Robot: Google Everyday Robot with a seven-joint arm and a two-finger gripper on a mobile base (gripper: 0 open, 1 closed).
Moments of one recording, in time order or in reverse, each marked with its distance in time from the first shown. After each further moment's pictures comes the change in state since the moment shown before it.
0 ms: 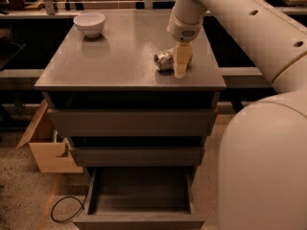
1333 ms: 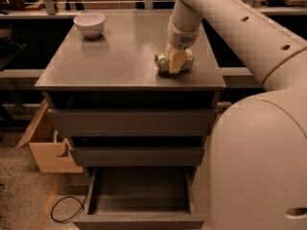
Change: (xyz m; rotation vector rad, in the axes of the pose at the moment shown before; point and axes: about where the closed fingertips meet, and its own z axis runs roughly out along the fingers) arm 0.000 0.006 0.026 -0.057 -0.009 -0.012
